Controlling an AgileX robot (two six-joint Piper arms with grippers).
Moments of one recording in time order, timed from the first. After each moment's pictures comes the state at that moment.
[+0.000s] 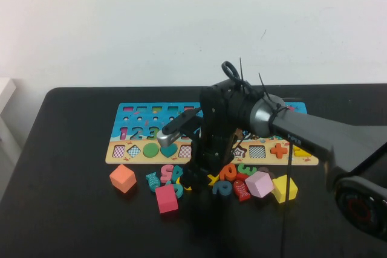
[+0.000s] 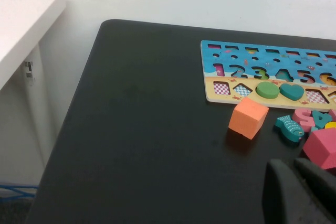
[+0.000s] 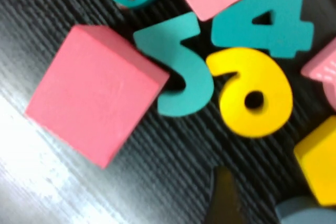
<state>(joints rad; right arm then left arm) 0.64 2.53 -2.11 0.14 1.06 -0.28 -0.02 -0.02 0.02 -0.17 0.36 -0.04</state>
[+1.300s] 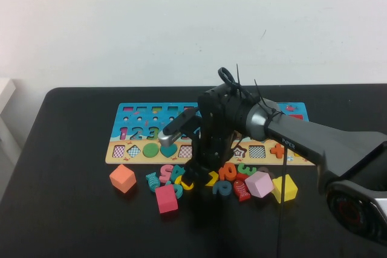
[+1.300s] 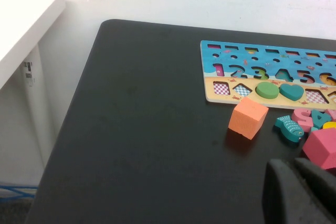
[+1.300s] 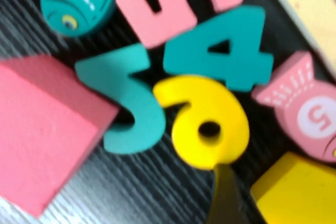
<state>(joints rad) 0.64 2.60 -2.18 0.07 1.03 -0.27 -0.02 -0.02 0.02 -0.17 0.35 -0.04</state>
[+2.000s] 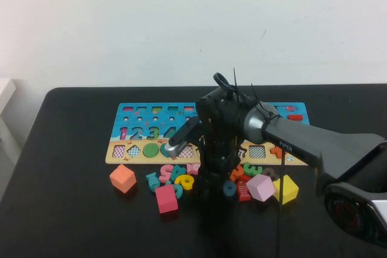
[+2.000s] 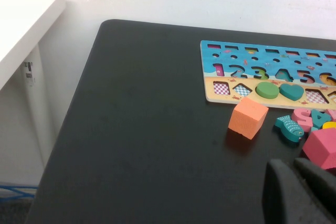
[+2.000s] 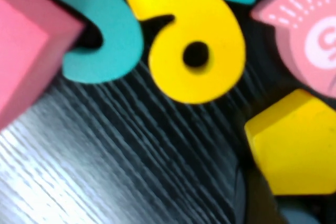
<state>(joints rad) 0.64 2.61 -2.18 -0.03 1.13 -0.27 -0.02 -0.02 0.02 -0.17 0.35 -0.04</state>
